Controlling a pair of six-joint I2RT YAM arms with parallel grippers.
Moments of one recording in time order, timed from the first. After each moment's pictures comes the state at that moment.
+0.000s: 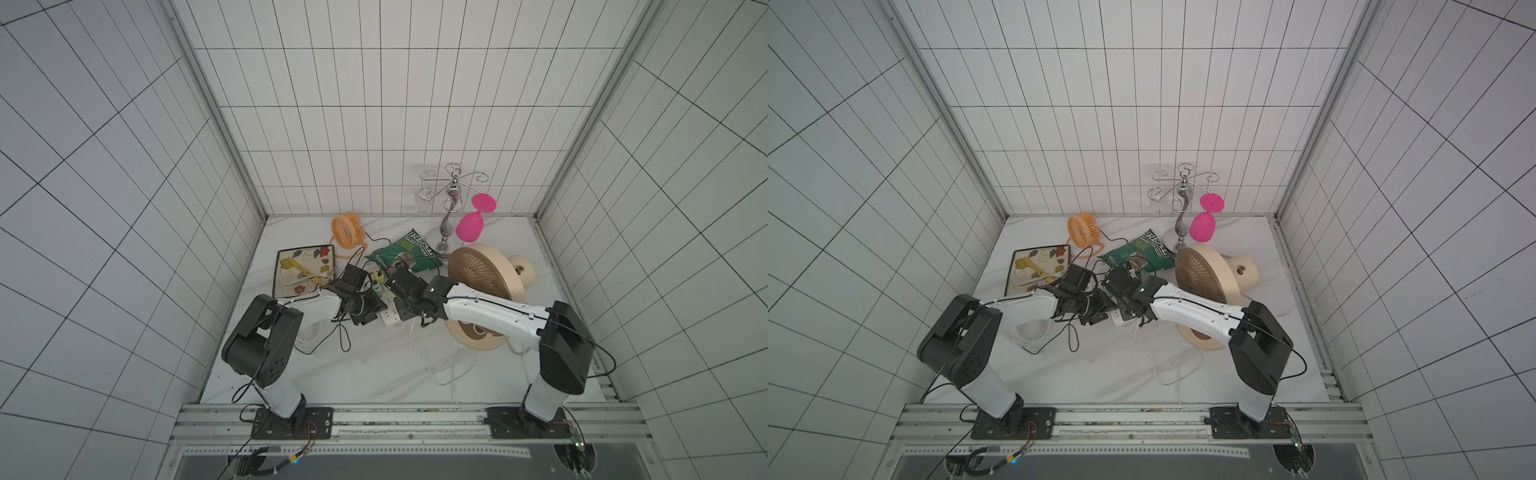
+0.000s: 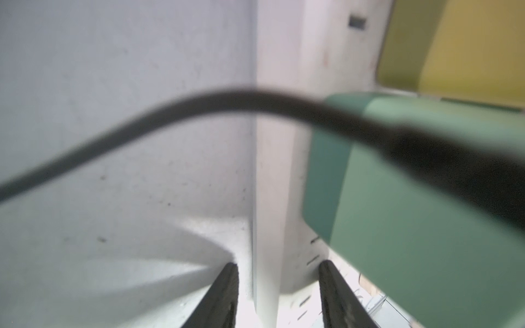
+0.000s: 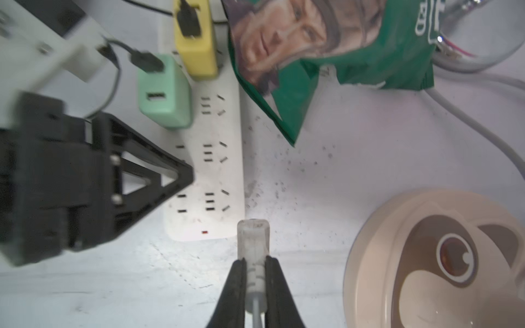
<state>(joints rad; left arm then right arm) -0.46 1.67 0.83 -0.22 0.38 -1.03 1.07 1.73 1.31 -0.76 0.36 0.51</state>
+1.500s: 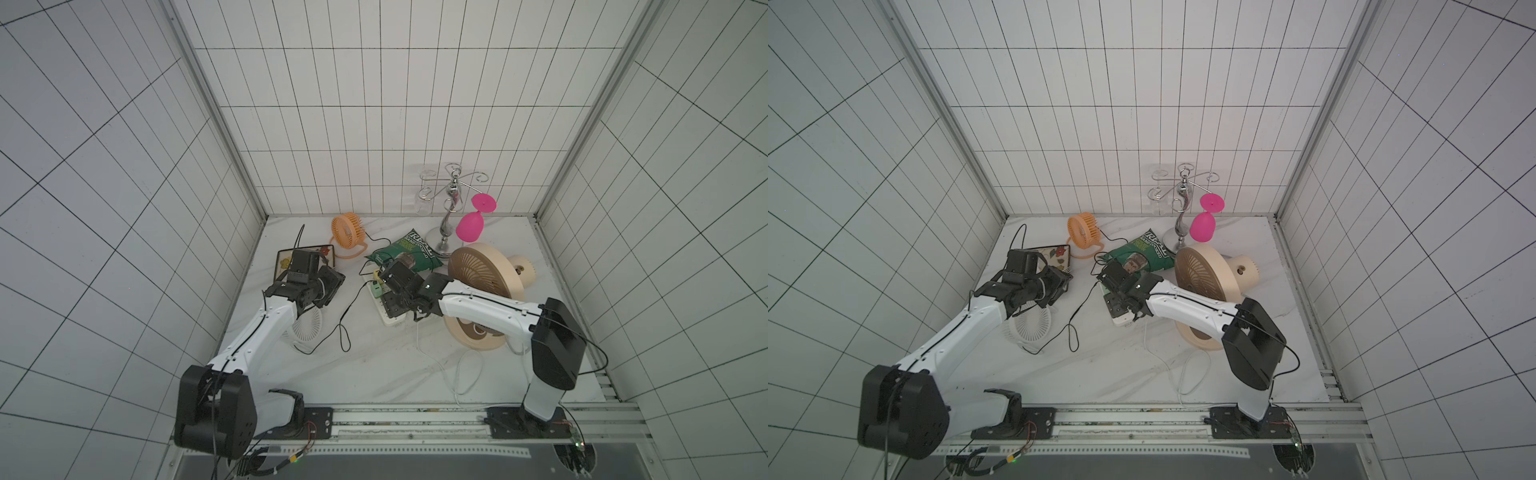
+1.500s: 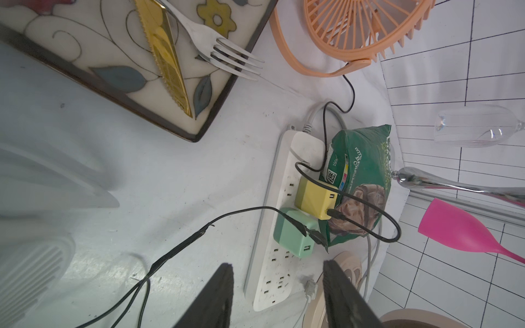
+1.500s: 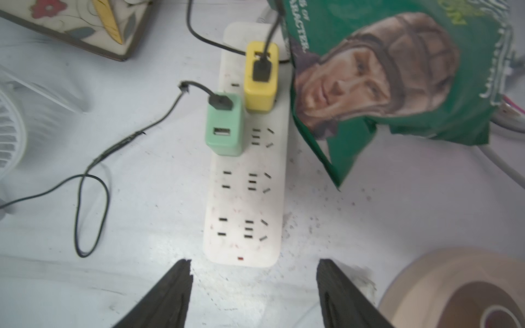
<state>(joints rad) -0.14 1.29 0.89 -0.47 0.26 -1.07 1.05 1.83 1.45 -0.64 0.22 0.37</state>
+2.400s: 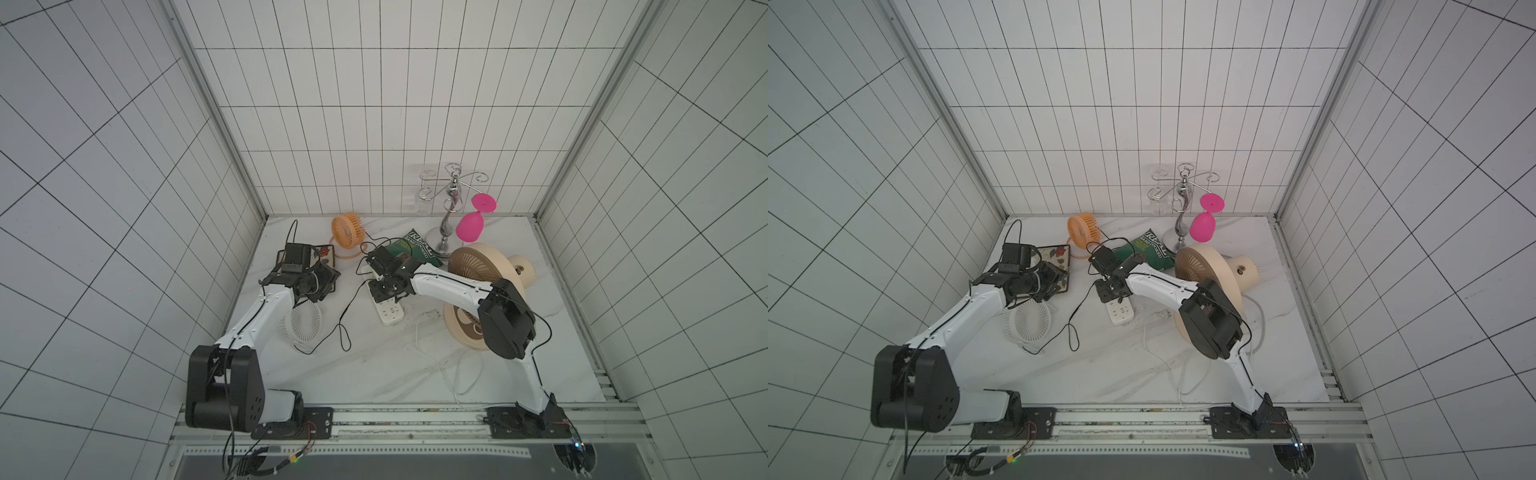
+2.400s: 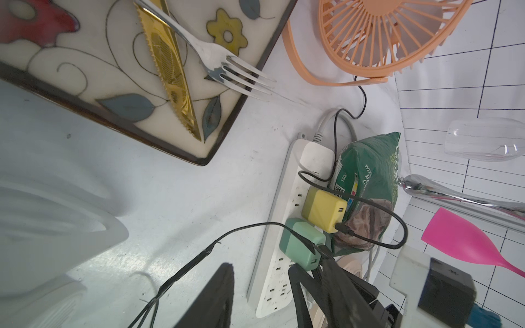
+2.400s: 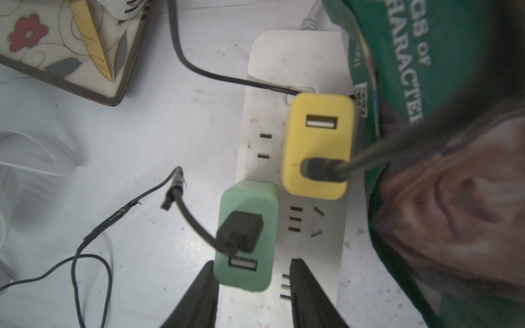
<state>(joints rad) -0.07 1.37 0.94 -0.49 0.34 -1.01 0.97 2.13 1.73 -0.65 0.06 0.35</state>
